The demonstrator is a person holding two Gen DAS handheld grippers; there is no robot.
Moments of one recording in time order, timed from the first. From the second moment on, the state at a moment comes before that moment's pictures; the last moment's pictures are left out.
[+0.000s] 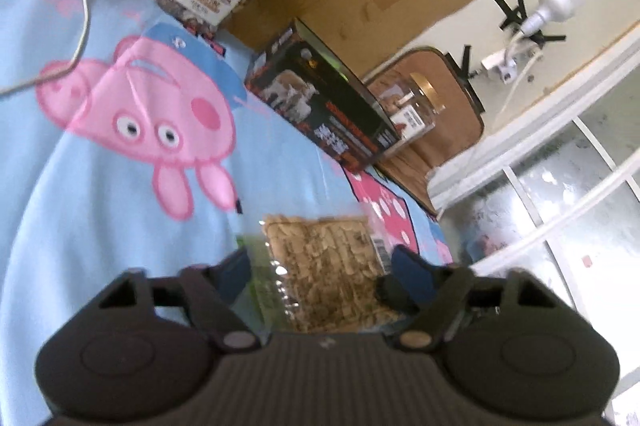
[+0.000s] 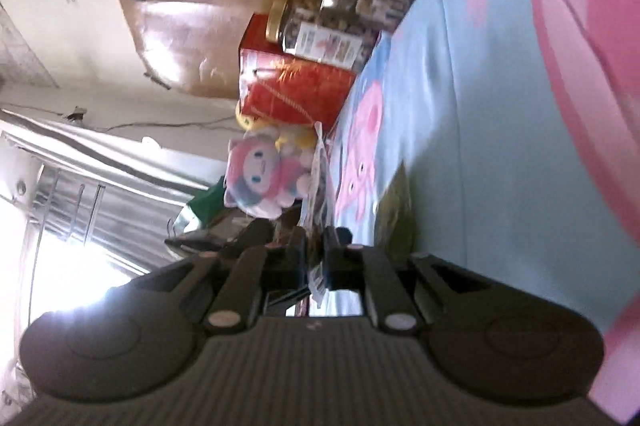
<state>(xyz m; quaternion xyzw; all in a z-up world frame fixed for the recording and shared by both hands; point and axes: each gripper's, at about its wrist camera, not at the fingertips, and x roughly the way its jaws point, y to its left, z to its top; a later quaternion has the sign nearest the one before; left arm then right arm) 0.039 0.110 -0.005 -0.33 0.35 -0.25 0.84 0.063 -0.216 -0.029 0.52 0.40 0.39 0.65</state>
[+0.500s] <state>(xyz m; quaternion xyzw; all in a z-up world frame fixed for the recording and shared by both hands) 0.065 0.089 0.027 -0.28 0.35 -0.26 0.86 0.072 -0.215 0.015 0.41 0.35 0.36 0.76</state>
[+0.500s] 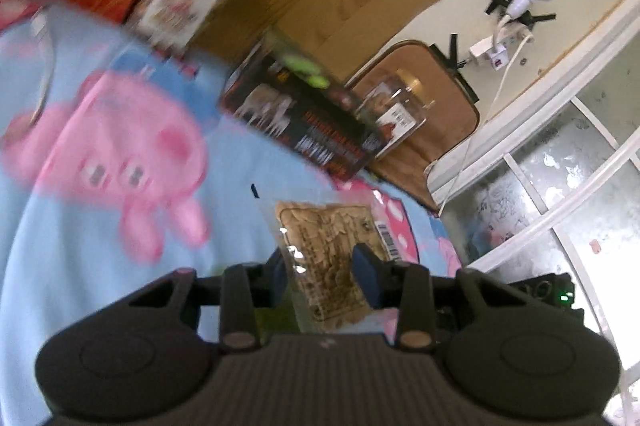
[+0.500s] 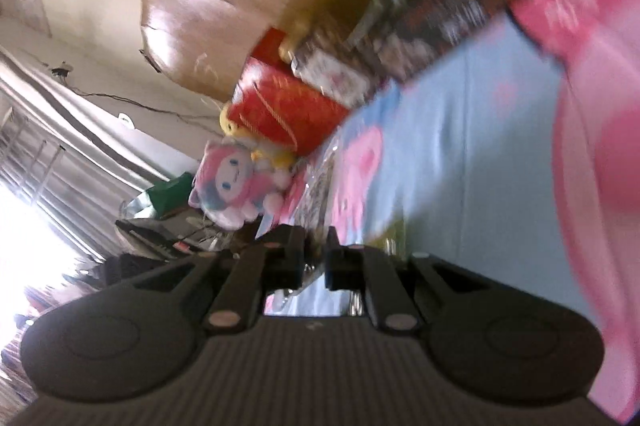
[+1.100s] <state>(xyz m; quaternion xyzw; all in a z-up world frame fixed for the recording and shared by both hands) 0.278 -0.013 0.069 -0.17 0.33 -0.17 0.91 0.205 -0.222 0.037 0.17 0.16 0.07 0.97</state>
